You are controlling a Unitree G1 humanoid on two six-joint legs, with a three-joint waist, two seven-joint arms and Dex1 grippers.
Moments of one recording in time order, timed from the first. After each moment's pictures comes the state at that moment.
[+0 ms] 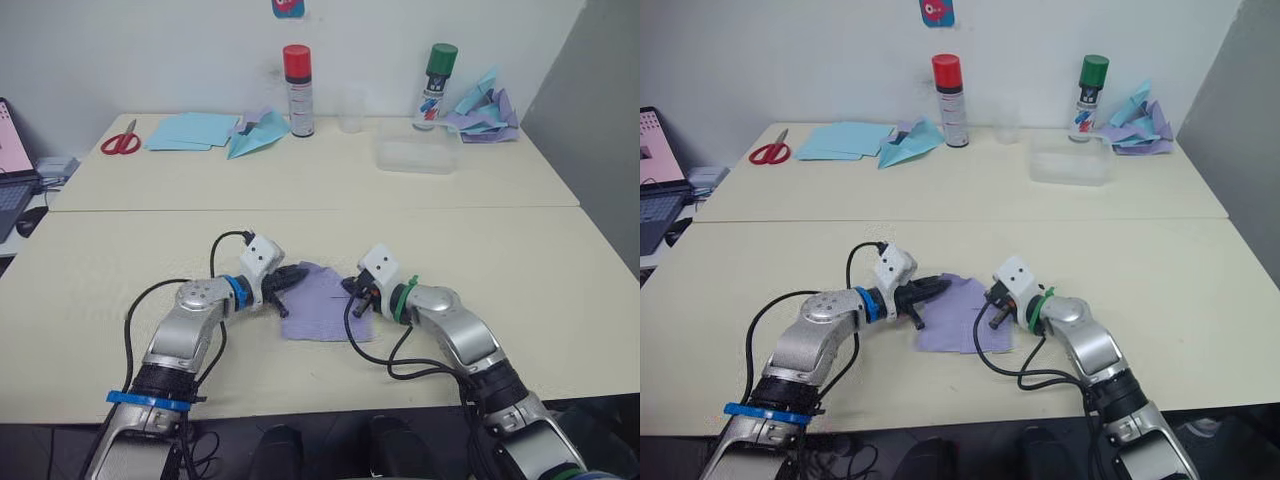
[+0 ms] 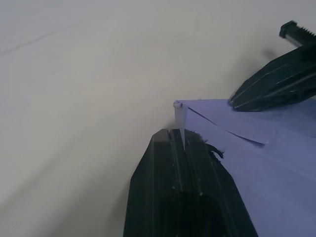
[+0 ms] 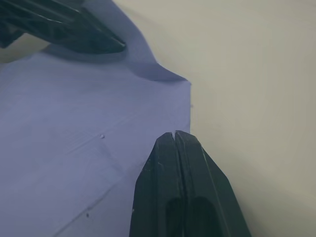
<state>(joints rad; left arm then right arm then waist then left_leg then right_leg) -0.40 0.49 -0.11 0.17 -0.17 0.24 -0.84 -0.44 -0.21 0.31 0.03 0.07 0.57 0.60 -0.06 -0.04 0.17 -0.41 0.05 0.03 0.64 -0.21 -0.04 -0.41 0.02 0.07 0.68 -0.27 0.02</state>
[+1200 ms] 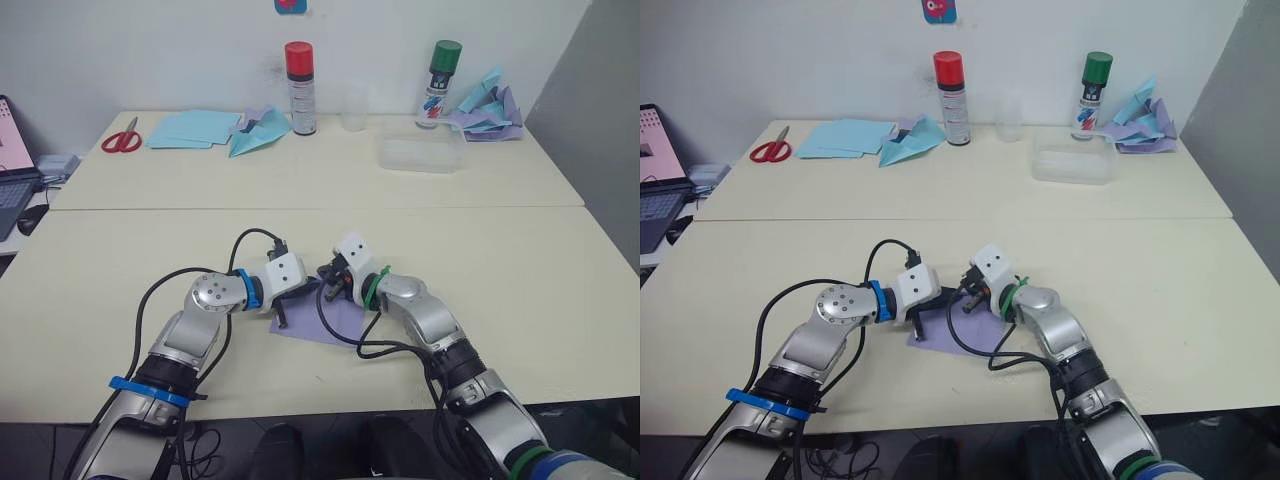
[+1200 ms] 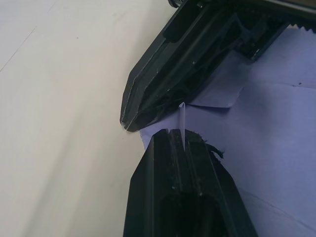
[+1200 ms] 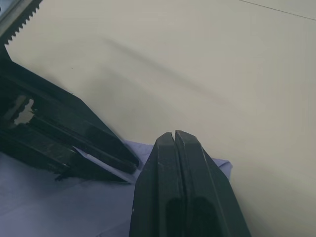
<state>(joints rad) -0.44 0.54 -0.24 0.20 0.03 0.04 -0.92 -0.59 -0.05 0.30 0.31 0.05 0.44 0.53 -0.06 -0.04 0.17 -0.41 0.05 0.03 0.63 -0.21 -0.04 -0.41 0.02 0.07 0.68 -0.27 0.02</state>
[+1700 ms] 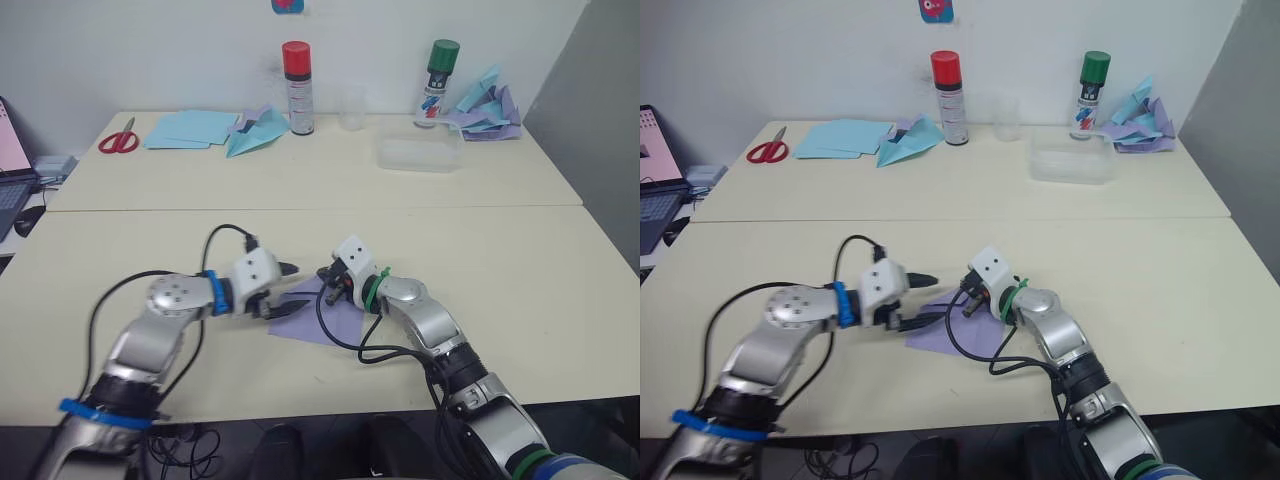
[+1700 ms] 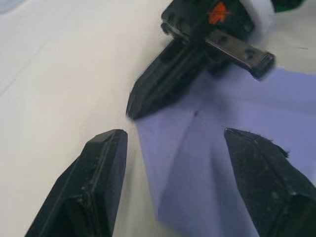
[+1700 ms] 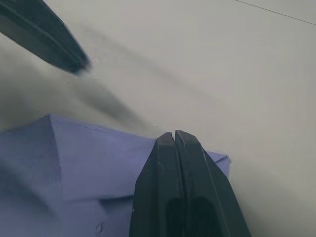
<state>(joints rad) -0.28 0.73 -0.06 -0.12 -0.22 0.30 -1.02 -0.55 -0.06 0.31 0.27 0.02 0.44 0.55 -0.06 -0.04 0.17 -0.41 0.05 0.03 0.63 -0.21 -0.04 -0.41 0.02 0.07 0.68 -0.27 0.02</state>
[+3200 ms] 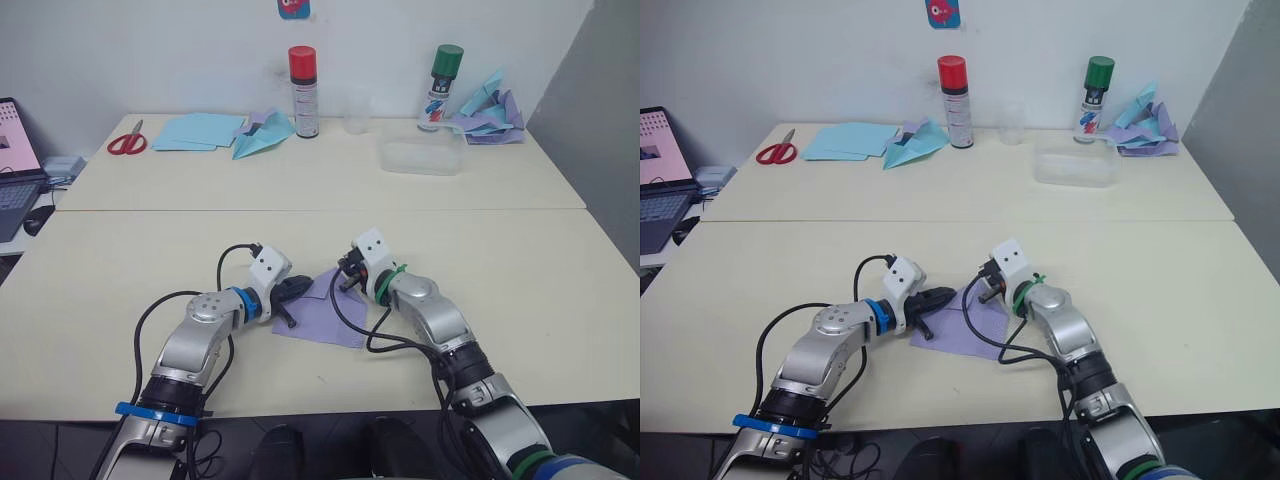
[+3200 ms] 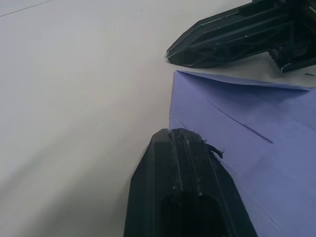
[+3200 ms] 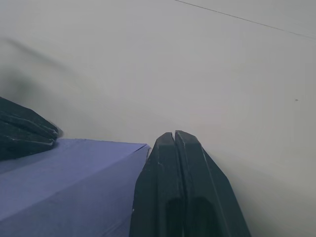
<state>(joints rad) -0.33 0.44 -0.11 0.09 -0.20 0.39 -0.75 -0.53 -0.04 0.21 0.28 0.05 0.42 0.43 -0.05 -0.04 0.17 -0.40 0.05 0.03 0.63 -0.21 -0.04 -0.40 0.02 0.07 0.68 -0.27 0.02</state>
